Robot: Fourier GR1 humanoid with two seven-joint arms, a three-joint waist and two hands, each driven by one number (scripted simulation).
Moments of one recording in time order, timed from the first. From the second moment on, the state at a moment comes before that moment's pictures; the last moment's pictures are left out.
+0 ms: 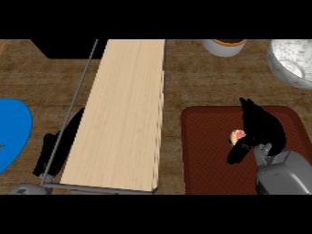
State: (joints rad) left arm -0.05 0.36 -0.26 -1.35 0.15 0.09 0.03; right arm -0.33 -0.41 0.42 -1.60 0.59 0.24 1.09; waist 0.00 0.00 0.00
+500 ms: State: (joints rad) left arm -0.04 0.34 -0.23 -1.34 0.12 0.07 0.01; right arm -0.29 -0.37 0.41 -1.55 0.70 0.27 1.06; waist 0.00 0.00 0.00
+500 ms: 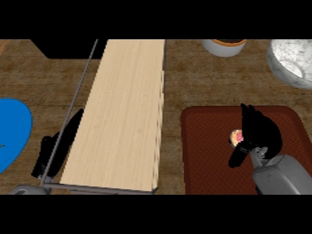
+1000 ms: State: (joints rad) left arm -0.04 0.29 -0.21 -1.36 0.06 0.06 0.04; right arm -0.28 -0.31 0.35 -1.45 0.79 0.30 1.01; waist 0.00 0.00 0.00
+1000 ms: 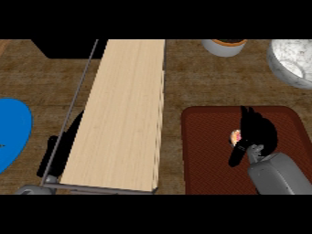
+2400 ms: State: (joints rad) left arm -0.04 0.22 -0.10 -1.35 -0.03 -0.03 0.05; right arm -0.34 -0.23 0.29 -1.38 1.03 0.26 0.75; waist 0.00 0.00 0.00
